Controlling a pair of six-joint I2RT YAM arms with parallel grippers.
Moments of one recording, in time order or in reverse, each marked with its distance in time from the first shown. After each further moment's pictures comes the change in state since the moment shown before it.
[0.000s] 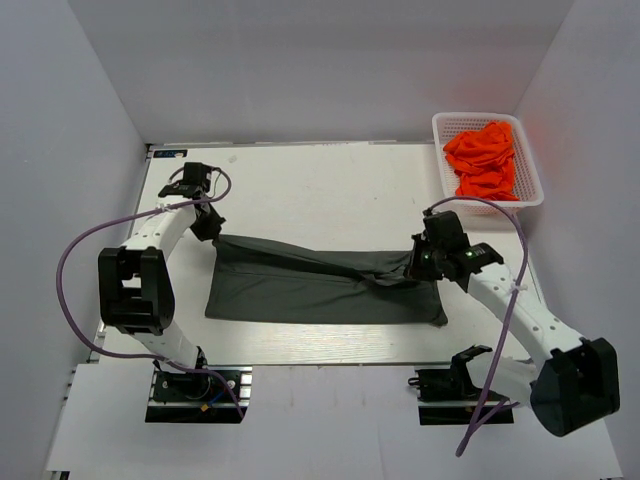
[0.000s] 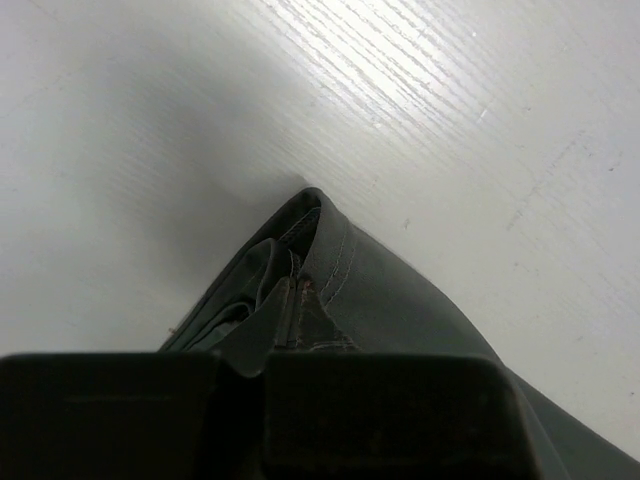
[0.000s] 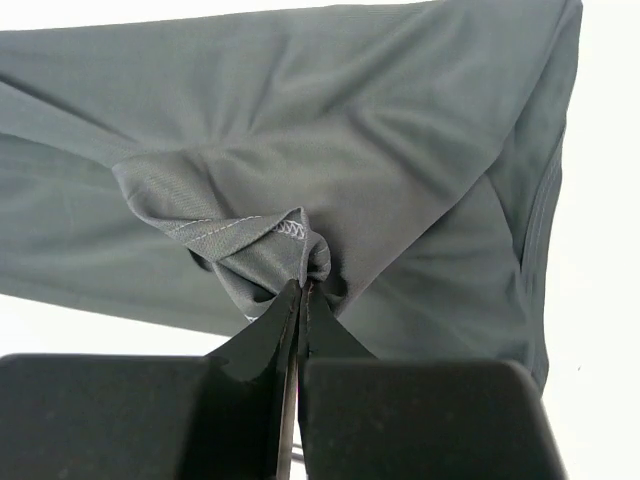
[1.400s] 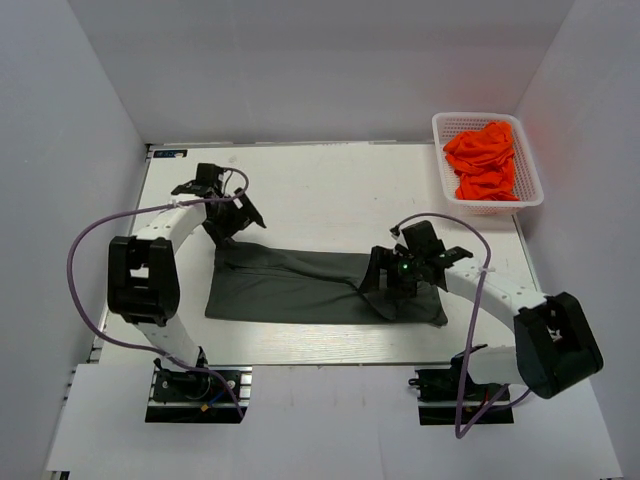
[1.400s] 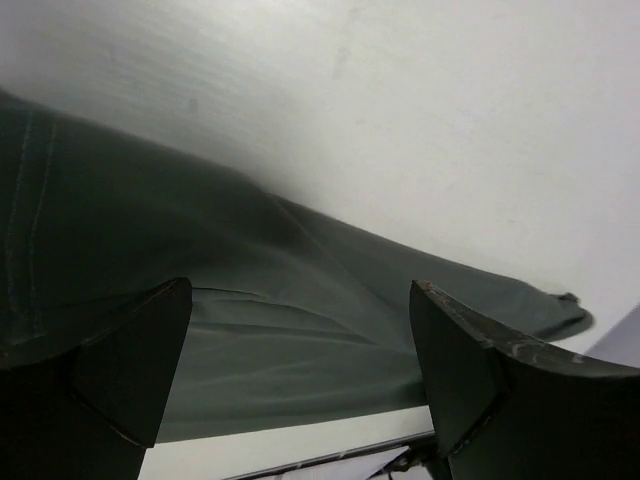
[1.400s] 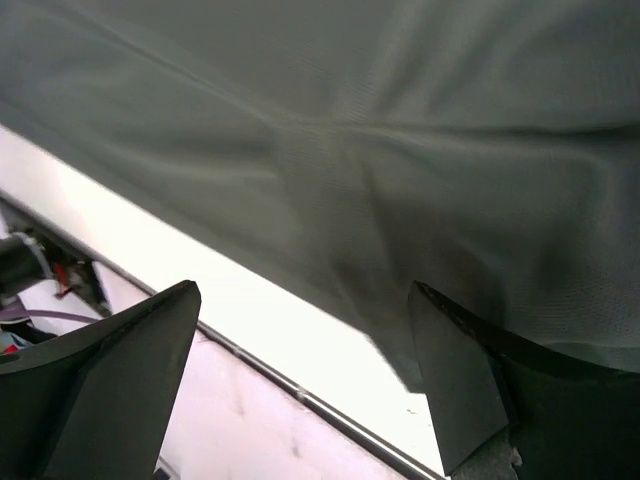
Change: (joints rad) left arm -0.044 0.058 0.014 0.063 0.439 -0.021; right arm 0.071 0.178 -0.093 0.216 -0.370 0.066
